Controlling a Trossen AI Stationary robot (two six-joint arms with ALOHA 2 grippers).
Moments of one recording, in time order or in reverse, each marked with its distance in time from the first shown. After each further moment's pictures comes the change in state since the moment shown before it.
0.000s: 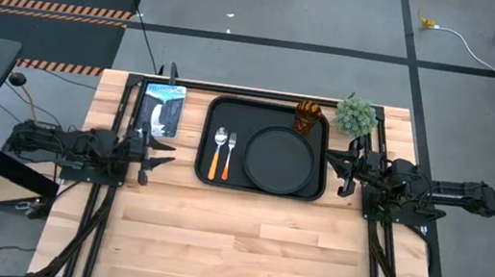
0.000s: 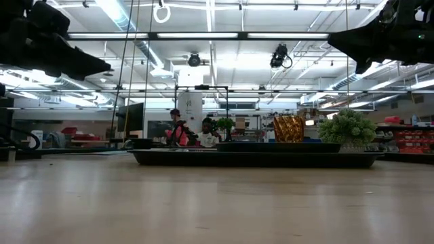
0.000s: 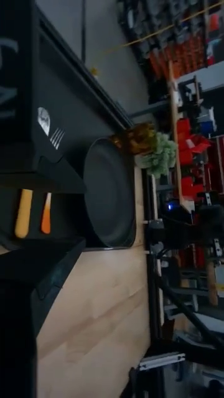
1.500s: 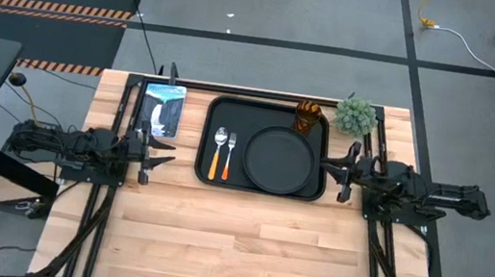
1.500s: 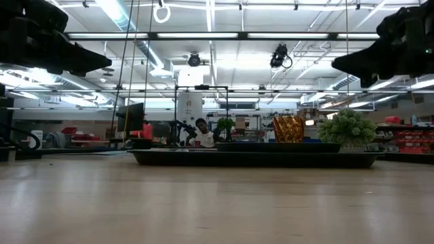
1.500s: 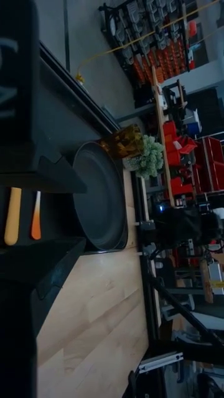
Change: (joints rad) left arm -0.004 0.004 -0.005 0.060 -0.001 0.075; right arm 0.010 -0.168 0.000 -0.383 -0.017 0.000
